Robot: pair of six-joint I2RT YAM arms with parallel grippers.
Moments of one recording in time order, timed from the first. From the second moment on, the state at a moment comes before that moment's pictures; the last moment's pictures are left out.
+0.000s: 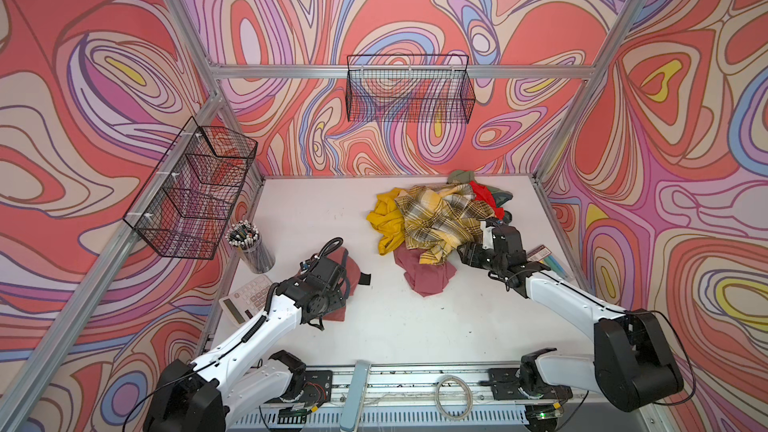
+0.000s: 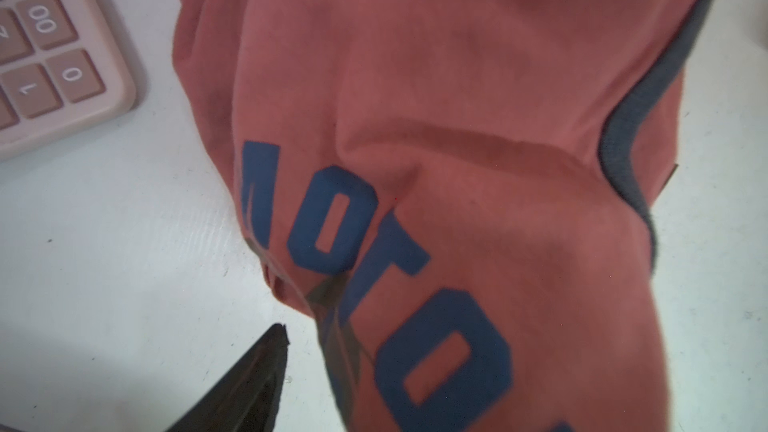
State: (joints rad) left arm -0.52 1.01 0.64 -0.88 -0.25 -0.91; right arm 0.24 1.30 0.64 -0.06 -0.14 0.44
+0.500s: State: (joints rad) left arm -0.61 1.05 0.93 -1.03 -0.47 -0.72; right arm 0.23 1.29 0.69 -0.12 -0.08 0.37
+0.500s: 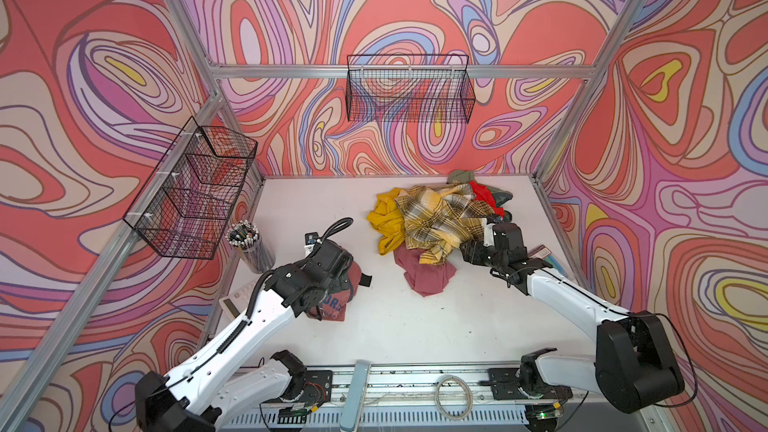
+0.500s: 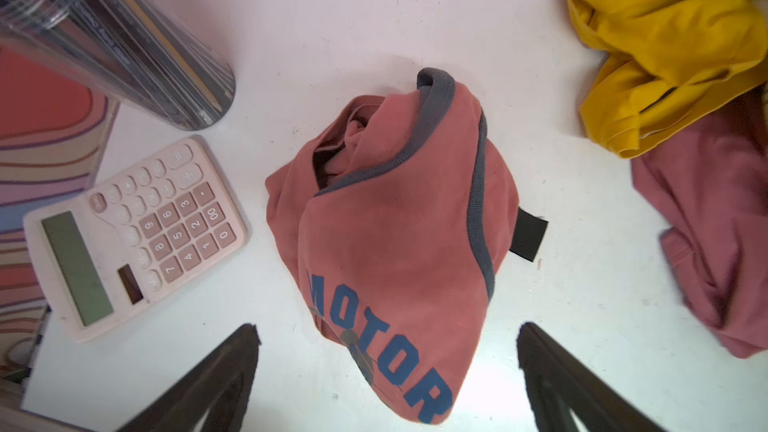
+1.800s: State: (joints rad) left arm -0.35 1.54 0.85 -0.73 -0.14 -0.55; right arm 0.23 1.14 0.69 -0.15 0.00 0.27
